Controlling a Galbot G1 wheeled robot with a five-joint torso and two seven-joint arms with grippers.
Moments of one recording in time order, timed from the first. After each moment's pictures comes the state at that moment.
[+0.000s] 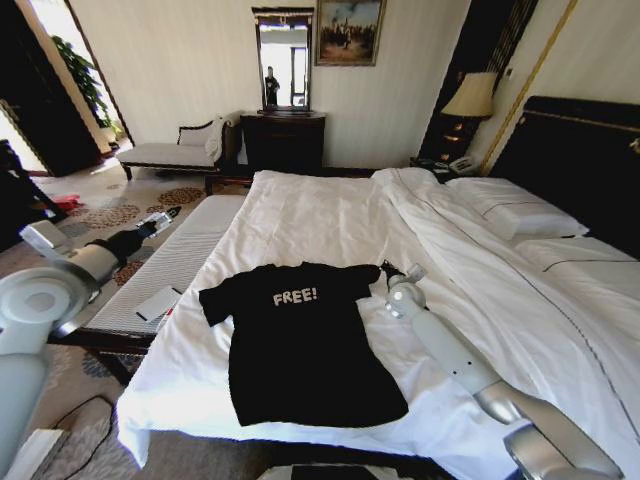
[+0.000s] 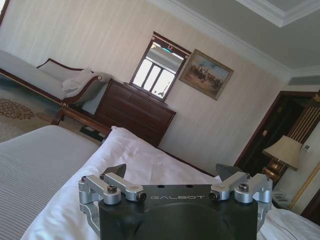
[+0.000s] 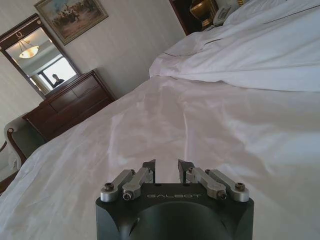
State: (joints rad) left arm 1.03 -0.73 -0.87 -2.09 -1.58 0.53 -0.39; right arm -0.60 0.99 0.01 1.39 1.32 0.04 0.56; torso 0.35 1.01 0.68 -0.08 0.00
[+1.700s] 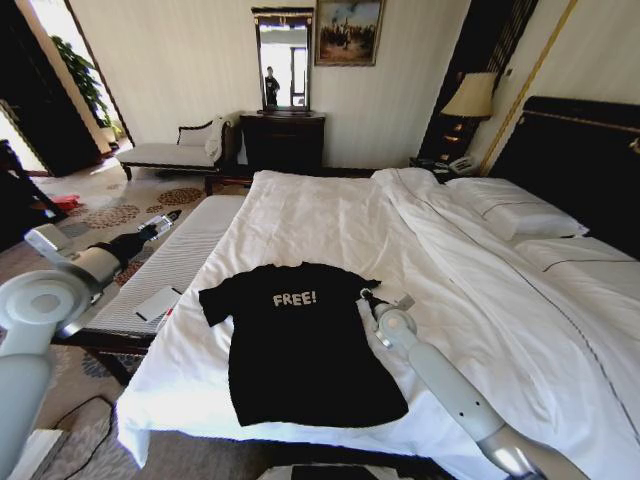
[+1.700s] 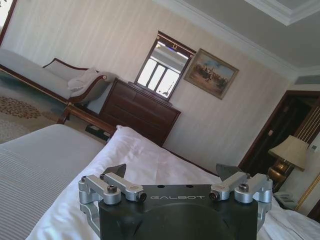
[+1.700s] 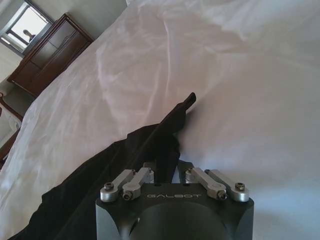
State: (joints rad) left arm 1.04 -0.74 -0.87 -2.07 -1.56 0.53 -0.39; right arm -0.80 1.05 0.04 1.57 1.50 -0.02 0.66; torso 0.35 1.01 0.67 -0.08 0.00
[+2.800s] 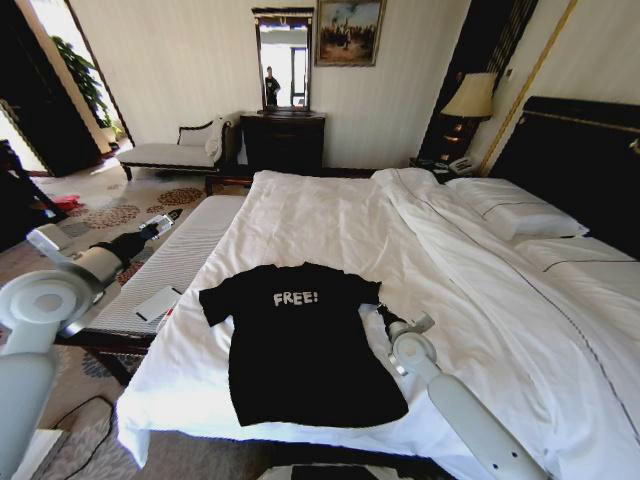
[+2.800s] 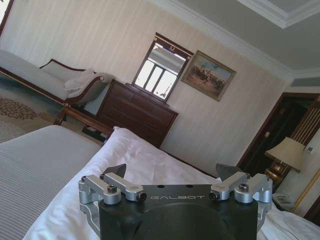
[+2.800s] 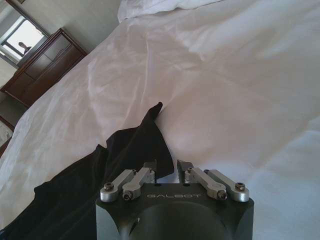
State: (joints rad) left arm 1.03 -0.75 -0.86 -2.07 -1.55 0.53 -0.37; right arm -1.04 1.00 0.15 1.79 1.41 0.03 0.70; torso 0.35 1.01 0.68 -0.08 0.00
